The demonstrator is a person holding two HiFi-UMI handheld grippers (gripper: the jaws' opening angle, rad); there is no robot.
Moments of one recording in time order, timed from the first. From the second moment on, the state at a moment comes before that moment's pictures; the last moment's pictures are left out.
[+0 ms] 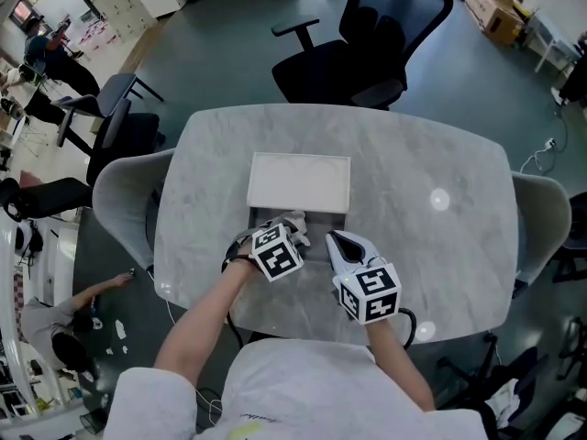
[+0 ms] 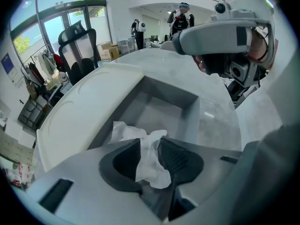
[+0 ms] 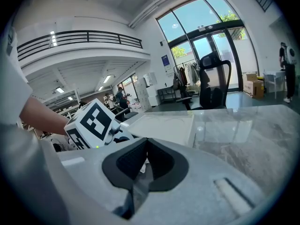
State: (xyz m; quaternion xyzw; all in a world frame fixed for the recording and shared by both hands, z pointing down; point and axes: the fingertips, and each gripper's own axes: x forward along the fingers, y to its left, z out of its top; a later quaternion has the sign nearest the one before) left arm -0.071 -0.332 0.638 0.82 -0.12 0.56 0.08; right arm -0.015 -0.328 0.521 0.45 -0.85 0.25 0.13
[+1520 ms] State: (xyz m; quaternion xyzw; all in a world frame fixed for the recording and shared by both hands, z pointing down) left arm -0.096 -0.321 0.571 0.81 -0.32 0.49 0.08; right arm -0.034 -0.298 0.501 0.35 -0.90 0.22 0.12
